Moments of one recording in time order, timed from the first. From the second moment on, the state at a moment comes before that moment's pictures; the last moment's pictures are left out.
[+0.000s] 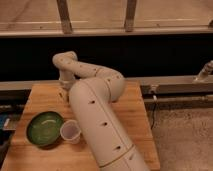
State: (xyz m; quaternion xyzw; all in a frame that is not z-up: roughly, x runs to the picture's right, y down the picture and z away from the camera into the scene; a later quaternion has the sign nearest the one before) arm -0.228 0.048 0.915 -0.43 0.08 0.30 0.85
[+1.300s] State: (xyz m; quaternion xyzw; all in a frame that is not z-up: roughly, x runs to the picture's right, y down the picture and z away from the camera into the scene) arm -0.066 0.042 0.932 -0.42 0.15 0.45 0.77
